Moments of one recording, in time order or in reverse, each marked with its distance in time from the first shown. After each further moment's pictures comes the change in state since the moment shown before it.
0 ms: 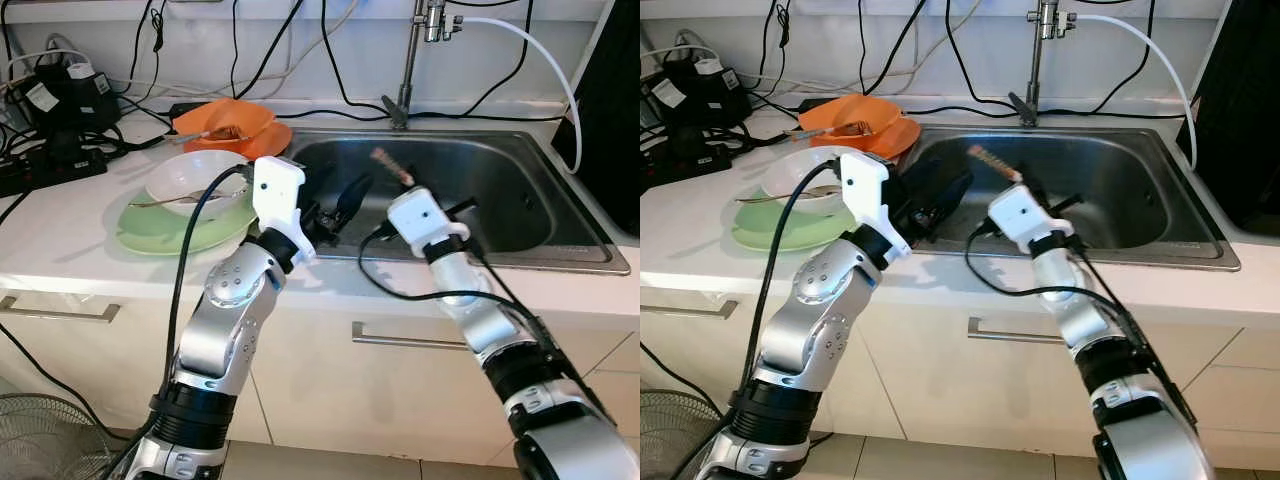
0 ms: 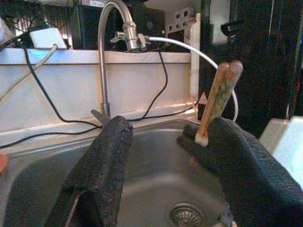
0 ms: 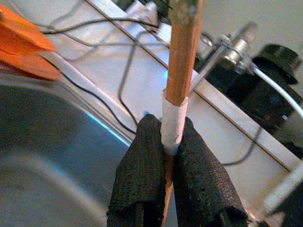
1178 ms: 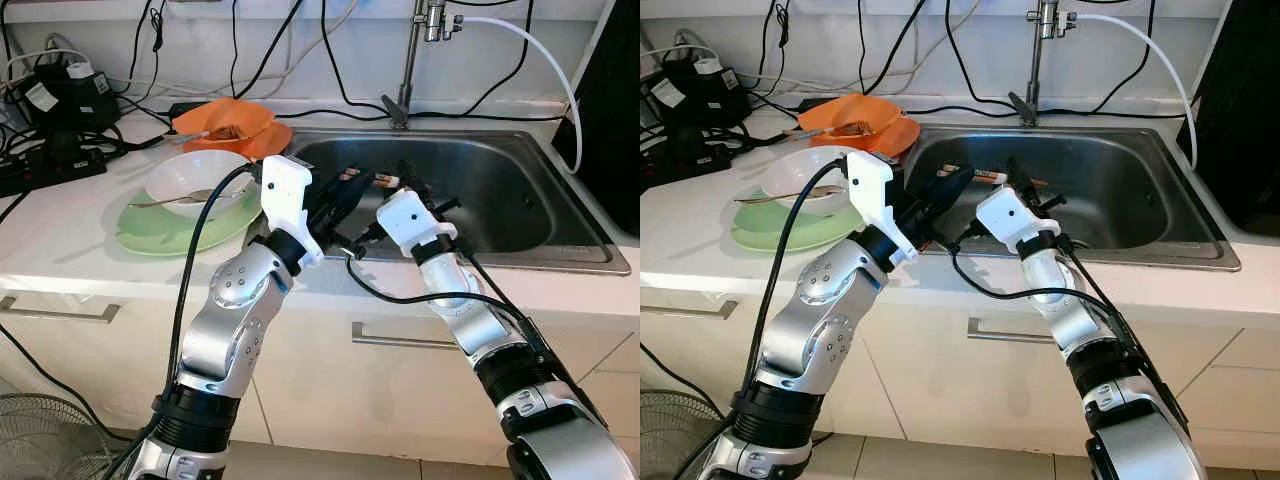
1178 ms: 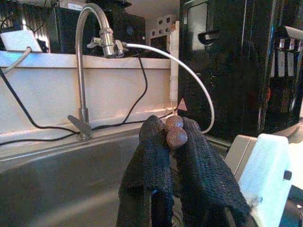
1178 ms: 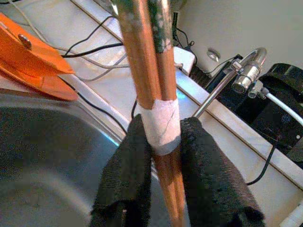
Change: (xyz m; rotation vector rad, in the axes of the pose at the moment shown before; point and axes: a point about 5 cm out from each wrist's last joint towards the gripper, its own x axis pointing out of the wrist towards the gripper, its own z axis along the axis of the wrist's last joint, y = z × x) left arm 0.003 -0.013 0.004 -0.045 -0.022 -0.086; right arm -0.001 0.016 0.015 0.017 -0.080 0.050
